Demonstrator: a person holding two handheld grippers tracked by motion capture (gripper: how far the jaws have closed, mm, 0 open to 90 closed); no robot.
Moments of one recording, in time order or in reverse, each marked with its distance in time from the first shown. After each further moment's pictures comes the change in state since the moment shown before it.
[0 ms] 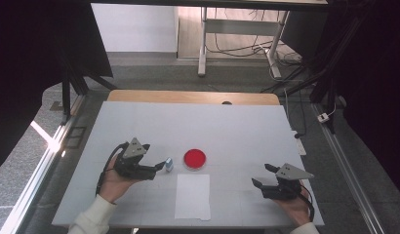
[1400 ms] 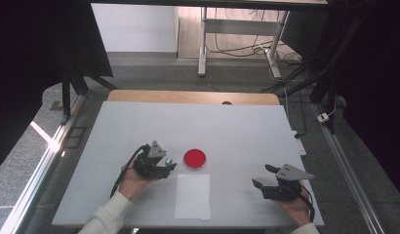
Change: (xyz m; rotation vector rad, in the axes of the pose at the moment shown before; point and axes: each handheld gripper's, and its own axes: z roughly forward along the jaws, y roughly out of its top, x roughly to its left) left arm -0.014 0.000 0.055 0.135 -0.007 0.026; right arm 0.000 -0.002 0.000 0.010 -0.007 -0.010
